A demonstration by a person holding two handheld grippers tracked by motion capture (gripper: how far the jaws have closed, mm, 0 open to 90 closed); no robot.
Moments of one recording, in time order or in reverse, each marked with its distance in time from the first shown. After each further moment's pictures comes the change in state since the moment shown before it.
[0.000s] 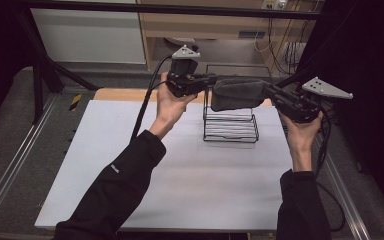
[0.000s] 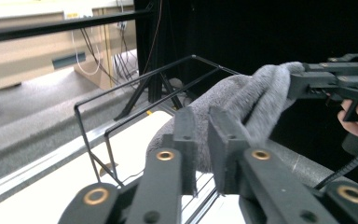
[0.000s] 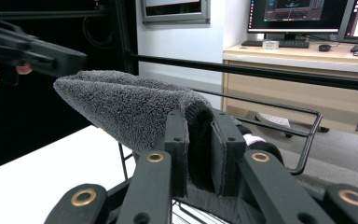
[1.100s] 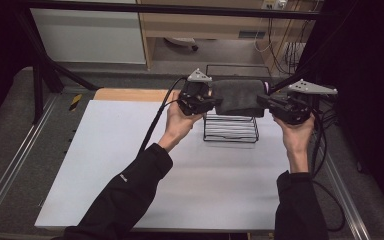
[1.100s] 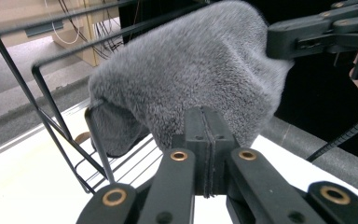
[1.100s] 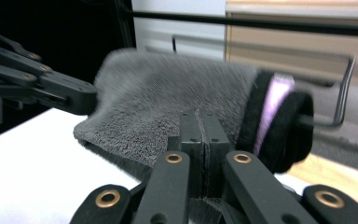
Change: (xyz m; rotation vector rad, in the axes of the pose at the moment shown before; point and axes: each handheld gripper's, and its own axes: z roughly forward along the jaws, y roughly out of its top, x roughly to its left) left arm -0.009 -0.047 0.028 0.108 -0.028 0.030; right arm 0.005 -0.010 0.015 0.202 -0.016 0.049
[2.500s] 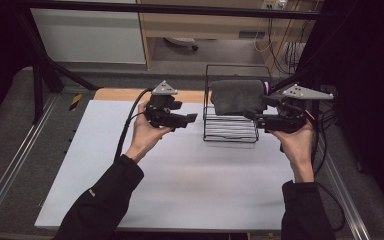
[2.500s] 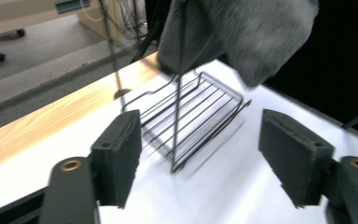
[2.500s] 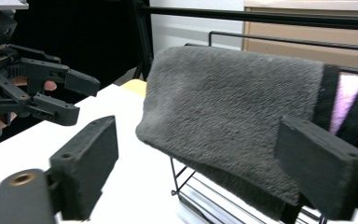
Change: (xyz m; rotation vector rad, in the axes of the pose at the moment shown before) left arm 0.033 -0.057 -0.067 0.060 0.085 -0.006; right arm 0.033 0.002 -0.010 0.009 0.066 -0.011
